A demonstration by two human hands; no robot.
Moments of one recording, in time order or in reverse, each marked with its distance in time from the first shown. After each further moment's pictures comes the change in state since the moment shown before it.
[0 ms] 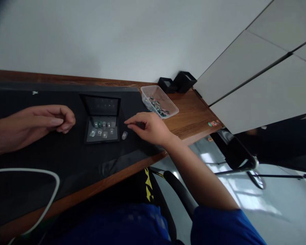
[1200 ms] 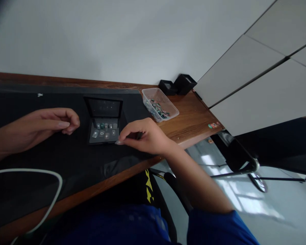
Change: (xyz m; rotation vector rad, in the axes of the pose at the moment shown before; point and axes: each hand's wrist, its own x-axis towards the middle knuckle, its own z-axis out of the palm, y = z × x) left_hand -0.001 -0.007 -0.003 0.017 -0.029 0.028; right_hand -0.001 -0.031 0.003 0.316 -0.101 -0.184
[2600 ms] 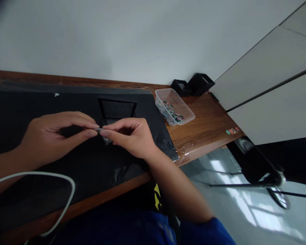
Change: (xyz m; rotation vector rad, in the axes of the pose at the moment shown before) left_hand -0.014 0.015 0.040 0.478 0.317 0.549; right_hand 0.051 0.003 0.068 0.689 0.380 0.343
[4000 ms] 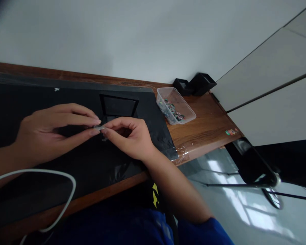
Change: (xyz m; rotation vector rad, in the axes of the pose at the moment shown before) left_hand -0.002 0.005 0.001 0.070 0.061 0.077; right_hand -0.004 0.008 0.004 -0.145 -0.013 -0.013
